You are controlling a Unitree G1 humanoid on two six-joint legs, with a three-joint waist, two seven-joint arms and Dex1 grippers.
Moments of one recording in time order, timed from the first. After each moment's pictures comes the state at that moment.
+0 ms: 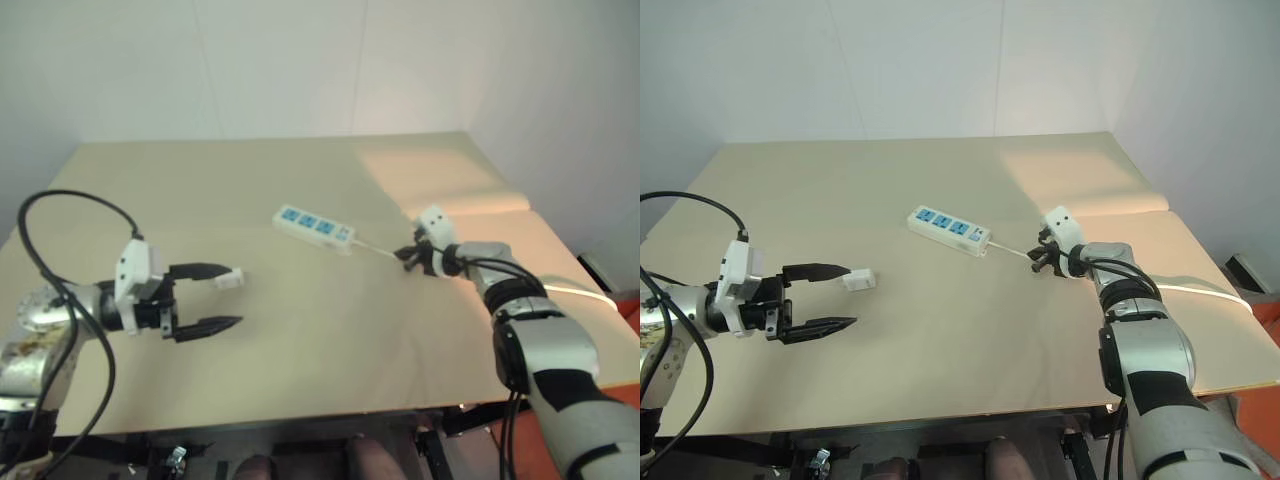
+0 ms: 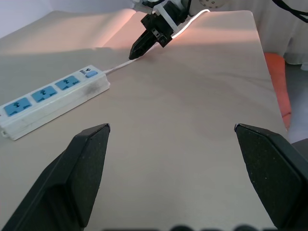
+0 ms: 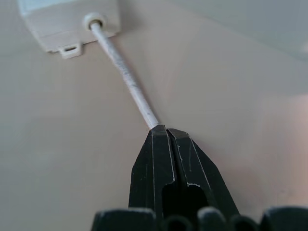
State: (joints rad) left arm -0.22 0.86 0.23 -0.18 -0.59 0.31 -1.26; right arm -1.13 -0.46 0.02 1.32 -0.11 -0.01 0.89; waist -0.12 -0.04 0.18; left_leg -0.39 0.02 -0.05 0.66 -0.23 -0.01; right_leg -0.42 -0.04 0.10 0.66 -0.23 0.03
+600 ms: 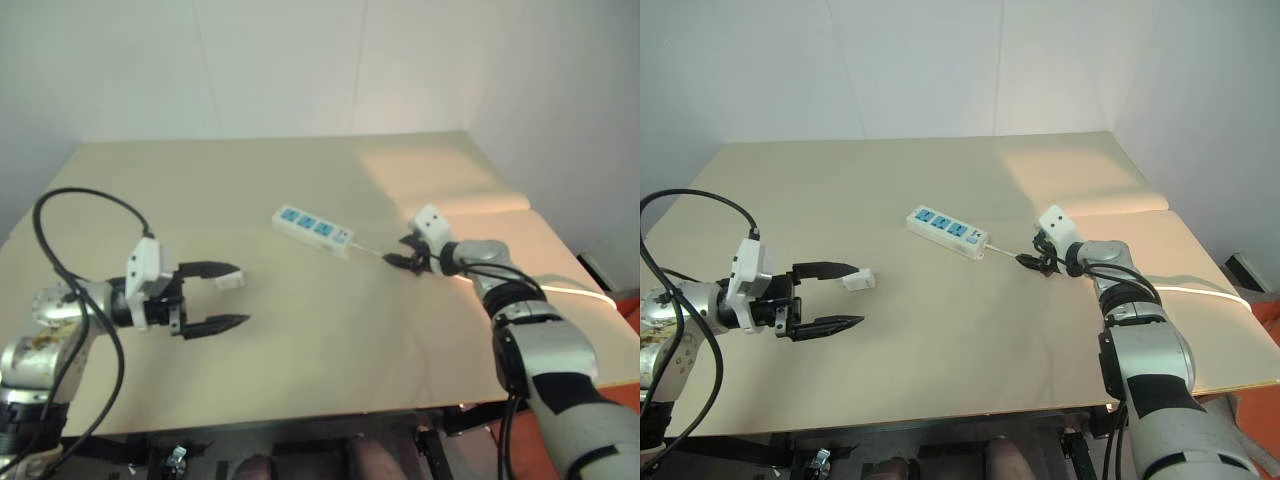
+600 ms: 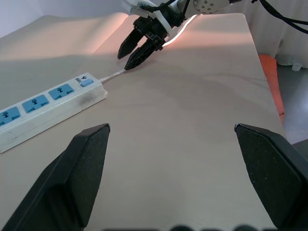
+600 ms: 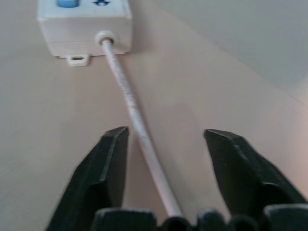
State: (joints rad) left arm -0.25 0.84 0.20 -0.16 -0.57 0.30 -1.26; right arm -1.11 -0.46 0.03 1.31 -0.14 -0.15 0.82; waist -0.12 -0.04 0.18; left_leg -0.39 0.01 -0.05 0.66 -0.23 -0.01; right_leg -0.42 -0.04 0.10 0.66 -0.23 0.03
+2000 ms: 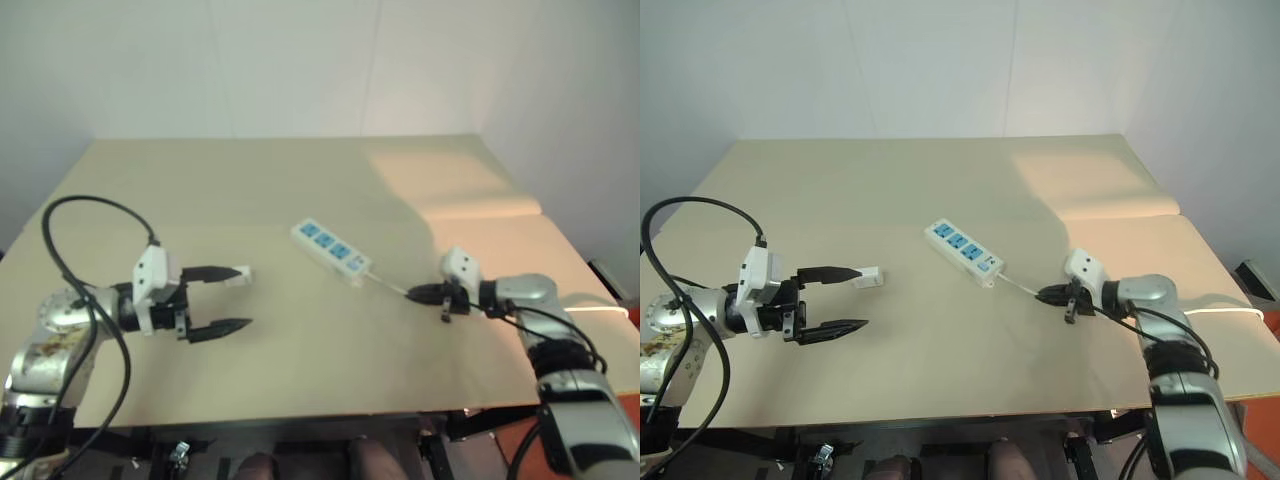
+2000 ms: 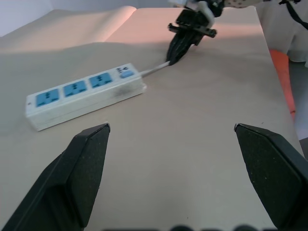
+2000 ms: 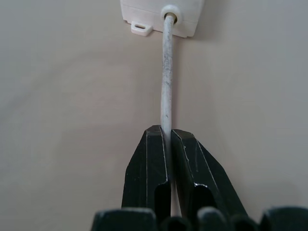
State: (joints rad) left arm -0.23 0.82 0.18 -0.15 -0.54 0.26 -1.25; right arm -0.59 -0.64 0.00 0.58 0.03 -0.01 1.24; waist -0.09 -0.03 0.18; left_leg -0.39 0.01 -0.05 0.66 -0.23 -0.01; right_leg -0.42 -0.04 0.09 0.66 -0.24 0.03
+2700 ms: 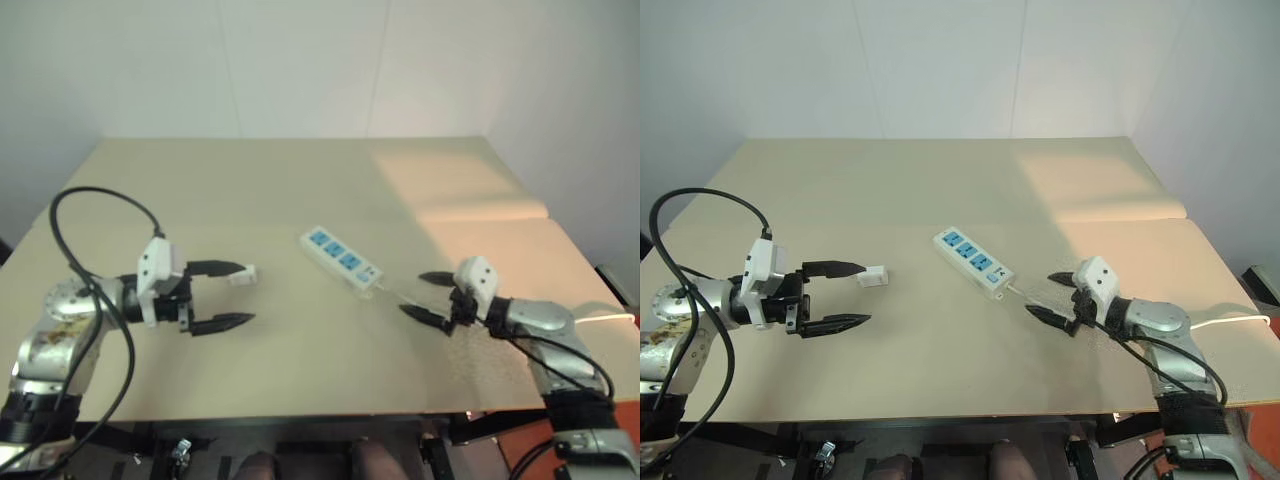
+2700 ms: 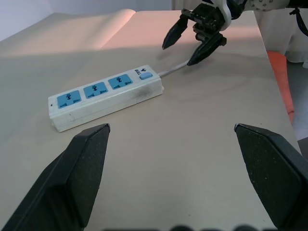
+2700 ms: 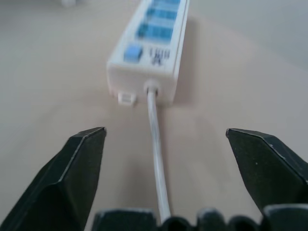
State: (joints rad) left arm -0.29 0.82 0.15 -0.10 -0.53 0.26 -1.28; right arm -0.36 -0.58 -0.10 0.18 0.26 0.15 1.00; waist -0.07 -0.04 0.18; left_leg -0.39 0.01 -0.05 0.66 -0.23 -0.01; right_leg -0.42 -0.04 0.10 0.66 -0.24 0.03
